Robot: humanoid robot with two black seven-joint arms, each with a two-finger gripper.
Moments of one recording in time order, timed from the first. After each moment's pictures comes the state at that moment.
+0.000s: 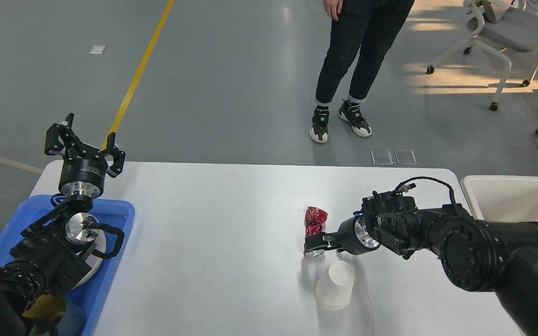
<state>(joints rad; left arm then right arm) -0.78 0.17 -0.54 -0.21 -0.37 -0.45 -0.61 1.11 0.11 -1.29 0.44 -0.14 0.39 0.41</state>
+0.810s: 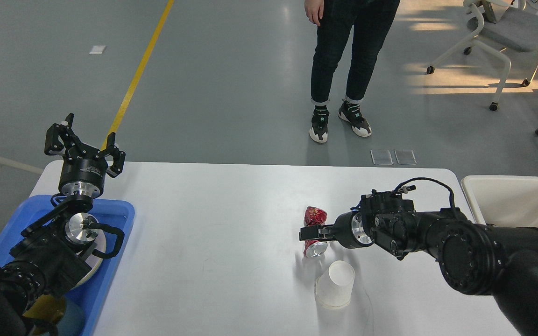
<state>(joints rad) -0.78 0.17 -0.54 -0.21 -0.37 -0.45 -0.61 1.08 0.12 -1.26 0.41 -0.12 0.26 0.41</state>
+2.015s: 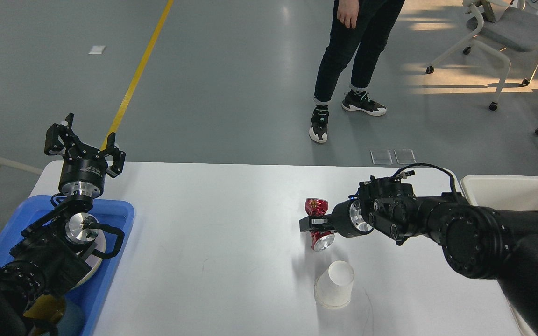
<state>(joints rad) -0.78 0.17 -0.54 -0.21 -0.37 -0.45 -0.61 1.18 0.11 -1.23 0.46 -0.12 0.36 0.41</state>
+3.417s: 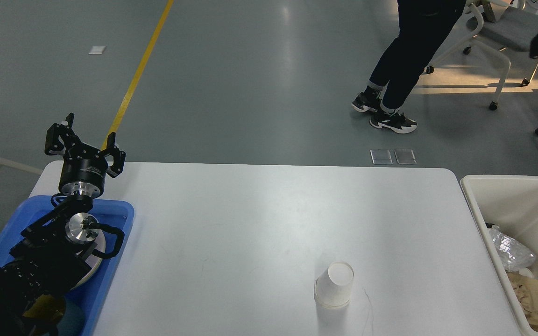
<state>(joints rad) -0.78 0.17 -0.54 -0.21 -0.37 -0.45 -0.61 2.05 -0.53 -1.66 0.60 -0.27 0.96 0.41</state>
